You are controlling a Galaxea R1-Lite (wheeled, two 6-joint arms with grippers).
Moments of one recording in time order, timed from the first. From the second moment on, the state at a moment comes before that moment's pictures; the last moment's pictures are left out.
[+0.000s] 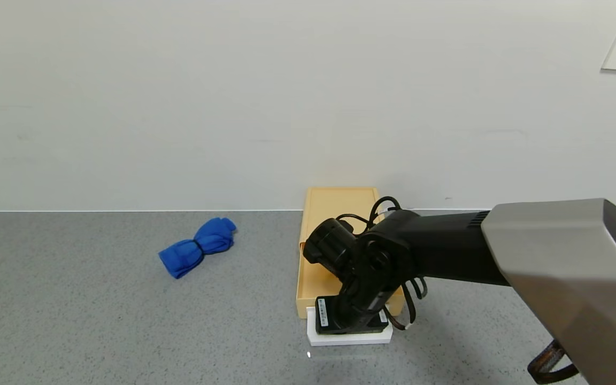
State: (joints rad) left arm 0.00 0.00 0.00 0.00 -0.01 0.03; right arm 0.80 2.36 -1.87 0.75 0.04 0.66
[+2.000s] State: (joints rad) left arm 0.00 0.00 0.00 0.00 -0.01 0.03; right arm 0.33 1.68 -1.29 0.19 0.49 0.20
